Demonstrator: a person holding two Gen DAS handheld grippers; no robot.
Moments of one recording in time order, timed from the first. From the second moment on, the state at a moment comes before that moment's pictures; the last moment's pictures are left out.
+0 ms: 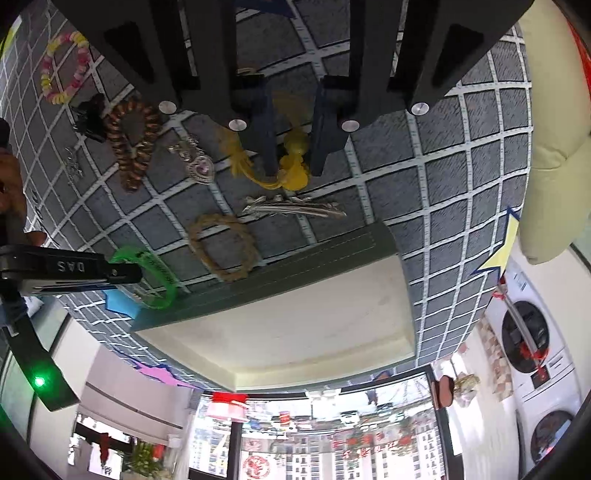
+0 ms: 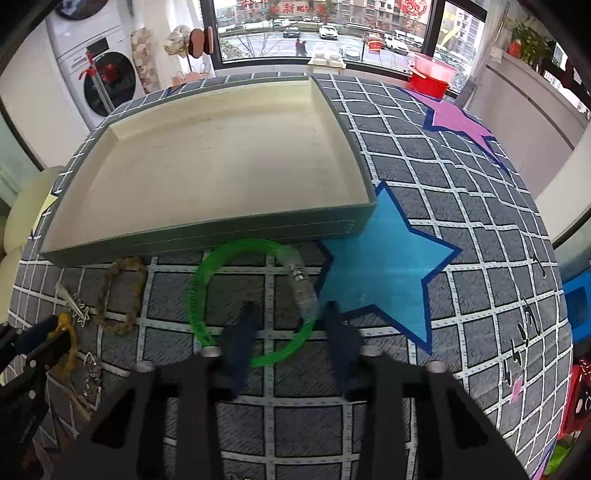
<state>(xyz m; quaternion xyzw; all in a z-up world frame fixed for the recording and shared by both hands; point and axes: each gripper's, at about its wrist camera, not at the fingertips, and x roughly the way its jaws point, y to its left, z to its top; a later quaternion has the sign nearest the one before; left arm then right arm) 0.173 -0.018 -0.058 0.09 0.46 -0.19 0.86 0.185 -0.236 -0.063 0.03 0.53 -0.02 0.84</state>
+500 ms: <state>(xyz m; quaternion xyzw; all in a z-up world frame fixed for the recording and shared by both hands) 0.167 0.002 -0.005 0.03 0.43 -0.21 0.88 0.165 -0.248 -0.026 0.08 0.51 0.03 0.85</state>
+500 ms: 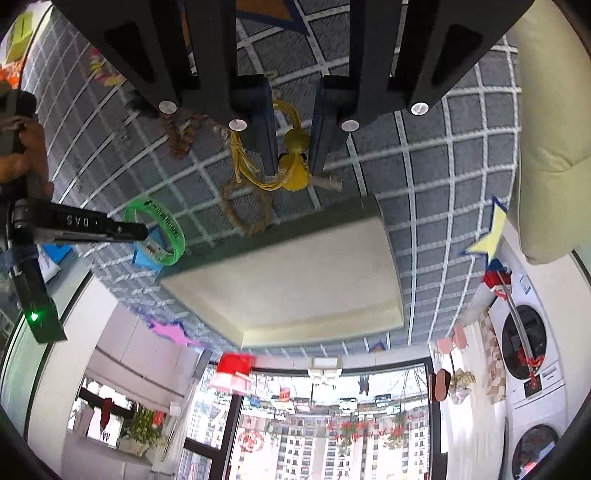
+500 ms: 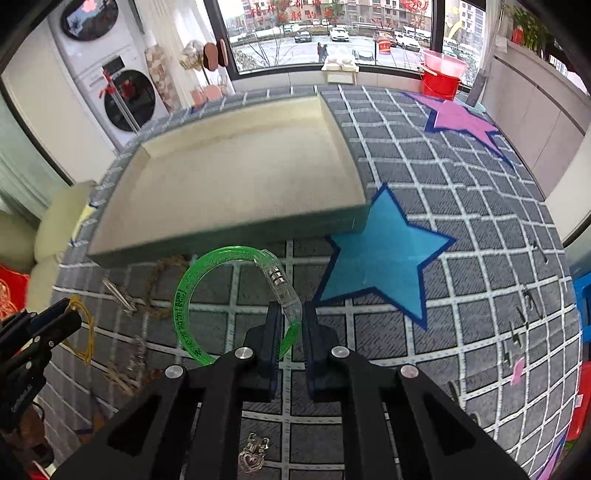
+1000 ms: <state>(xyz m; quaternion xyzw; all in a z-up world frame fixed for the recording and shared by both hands) 0.267 -0.008 0.034 -0.01 0.40 -0.17 0.90 0.254 -0.250 0.009 0.11 0.50 0.04 0.86</state>
